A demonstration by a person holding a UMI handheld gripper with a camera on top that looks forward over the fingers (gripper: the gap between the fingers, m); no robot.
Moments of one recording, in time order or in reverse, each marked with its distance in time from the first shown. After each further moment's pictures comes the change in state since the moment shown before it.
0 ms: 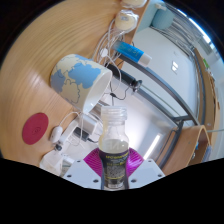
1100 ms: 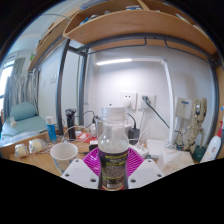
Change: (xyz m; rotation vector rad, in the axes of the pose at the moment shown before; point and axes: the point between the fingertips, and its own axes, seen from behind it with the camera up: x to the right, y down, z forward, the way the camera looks) arm -0.071 -0.019 -0.016 0.165 -0.344 2.049
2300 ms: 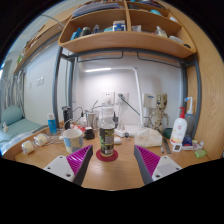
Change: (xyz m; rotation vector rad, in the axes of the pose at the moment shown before) arm 0.000 0.027 -0.159 -0.034 0.255 0.069
